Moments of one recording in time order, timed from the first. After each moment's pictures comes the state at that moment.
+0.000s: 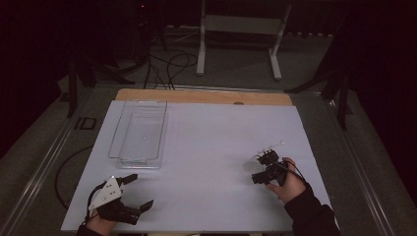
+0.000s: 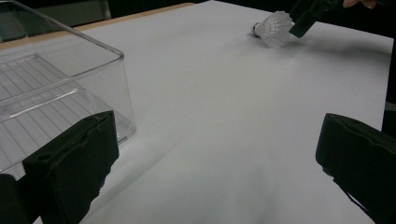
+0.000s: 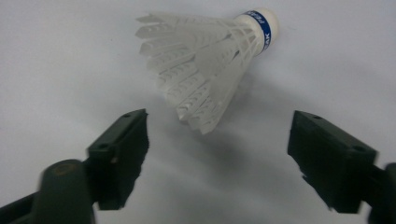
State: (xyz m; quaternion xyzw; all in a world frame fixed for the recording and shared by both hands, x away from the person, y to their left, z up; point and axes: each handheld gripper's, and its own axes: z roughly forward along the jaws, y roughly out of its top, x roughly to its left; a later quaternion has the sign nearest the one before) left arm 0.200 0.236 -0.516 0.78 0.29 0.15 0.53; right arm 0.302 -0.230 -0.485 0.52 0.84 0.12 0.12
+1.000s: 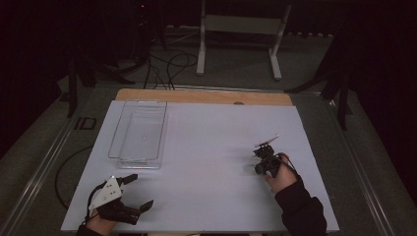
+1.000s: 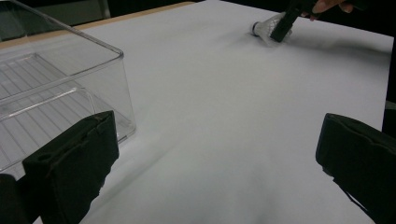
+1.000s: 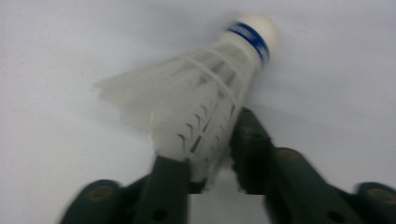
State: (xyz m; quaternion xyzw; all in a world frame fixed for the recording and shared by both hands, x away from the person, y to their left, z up) left arm 0.200 0.236 -0.516 0.78 0.29 0.15 0.53; right arm 0.333 -0.224 -0.503 0.57 0.81 0.10 0.08
